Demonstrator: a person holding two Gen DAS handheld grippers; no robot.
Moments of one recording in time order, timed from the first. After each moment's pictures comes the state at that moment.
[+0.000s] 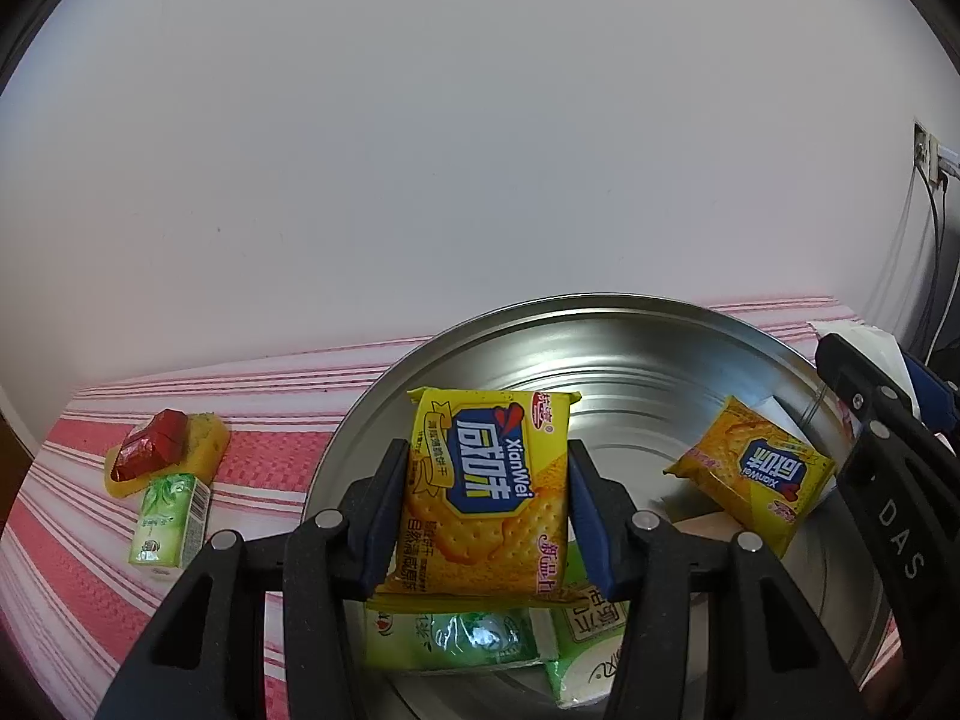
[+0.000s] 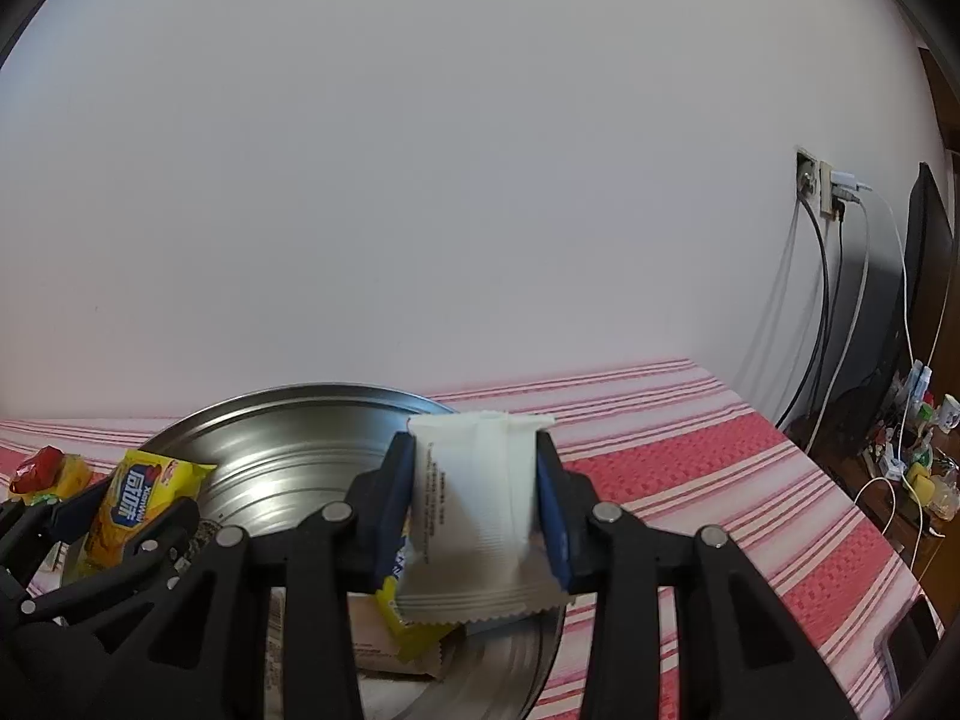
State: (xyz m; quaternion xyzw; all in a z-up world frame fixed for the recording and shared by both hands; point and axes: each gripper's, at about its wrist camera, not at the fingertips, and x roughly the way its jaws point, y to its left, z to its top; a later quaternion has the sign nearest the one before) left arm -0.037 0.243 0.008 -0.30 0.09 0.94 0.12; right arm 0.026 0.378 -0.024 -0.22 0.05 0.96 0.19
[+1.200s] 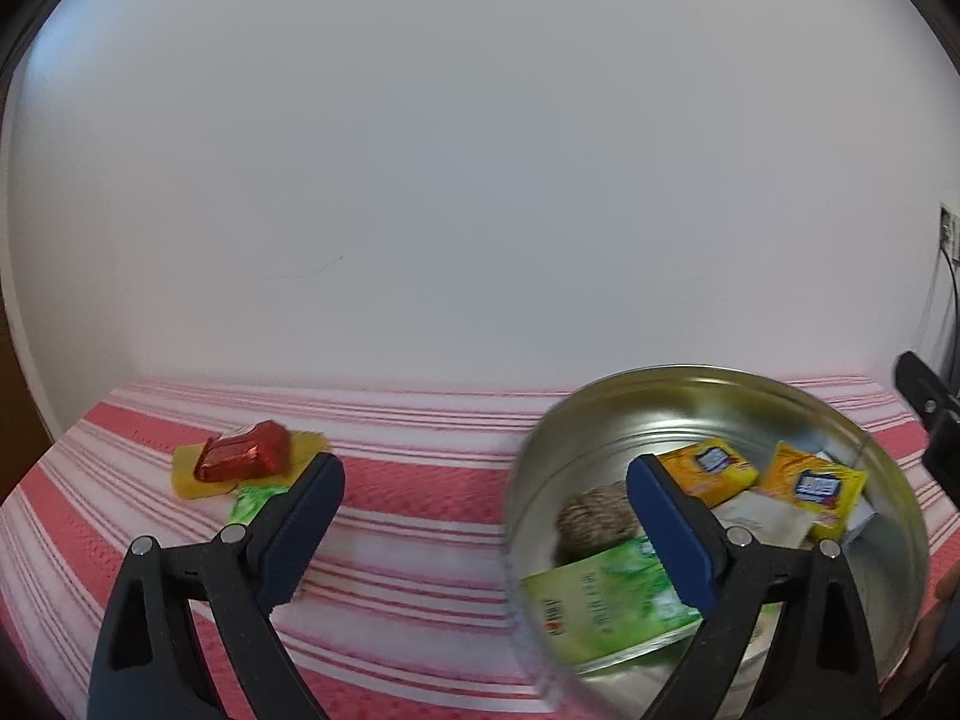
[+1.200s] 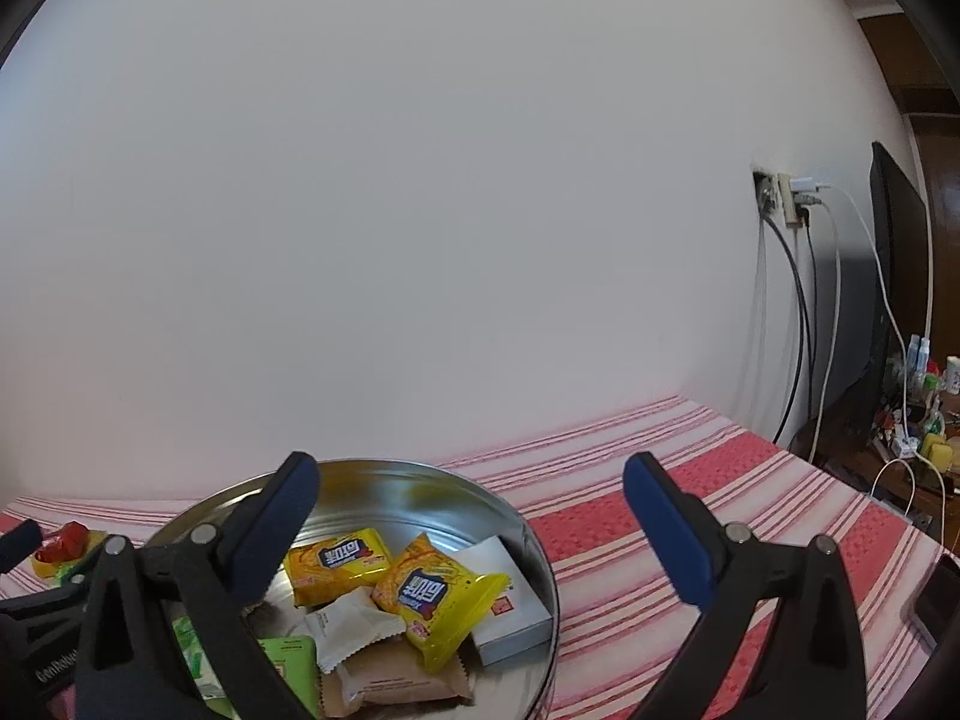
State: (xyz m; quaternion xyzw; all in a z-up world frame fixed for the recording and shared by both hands) left arm -0.015 0.163 0.020 -0.22 0.03 0.97 0.08; right arm 0.049 0.387 -0.028 -0.11 0.08 0.97 0.20
